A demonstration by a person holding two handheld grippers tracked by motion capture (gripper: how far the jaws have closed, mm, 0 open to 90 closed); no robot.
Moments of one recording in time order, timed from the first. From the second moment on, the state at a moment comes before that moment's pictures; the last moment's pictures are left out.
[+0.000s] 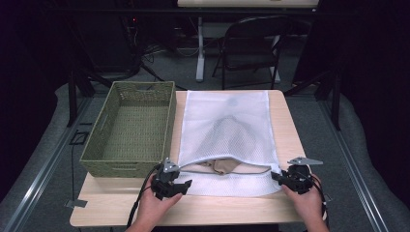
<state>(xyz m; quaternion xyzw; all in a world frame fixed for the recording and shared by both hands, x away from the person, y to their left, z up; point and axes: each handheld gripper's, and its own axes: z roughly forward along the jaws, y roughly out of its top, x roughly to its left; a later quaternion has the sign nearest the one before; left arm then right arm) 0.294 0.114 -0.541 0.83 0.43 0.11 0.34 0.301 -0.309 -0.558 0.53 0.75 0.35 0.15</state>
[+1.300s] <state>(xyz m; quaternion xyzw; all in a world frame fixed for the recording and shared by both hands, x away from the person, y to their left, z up) 0.301 0.108 -0.570 0.84 0.44 0.13 0.28 0.303 -0.310 -0.558 0.51 0.77 0.35 0.14</state>
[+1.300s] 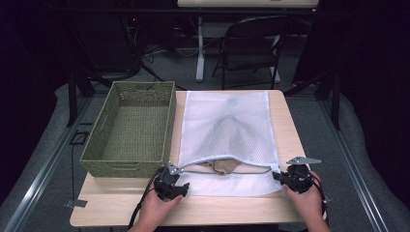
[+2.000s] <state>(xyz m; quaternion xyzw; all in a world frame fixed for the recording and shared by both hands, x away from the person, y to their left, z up) 0.302 0.105 -0.569 0.85 0.43 0.11 0.30 0.301 -0.301 -0.557 0.50 0.79 0.32 0.16</state>
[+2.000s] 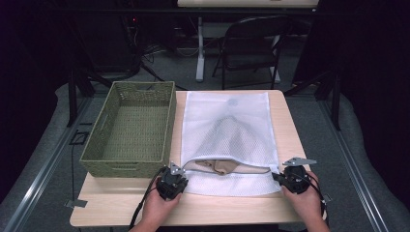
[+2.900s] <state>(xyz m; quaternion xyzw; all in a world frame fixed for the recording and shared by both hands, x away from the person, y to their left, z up) 0.304 0.105 -0.562 0.85 0.42 0.11 0.30 0.301 -0.295 -0.552 0.49 0.79 0.32 0.17</state>
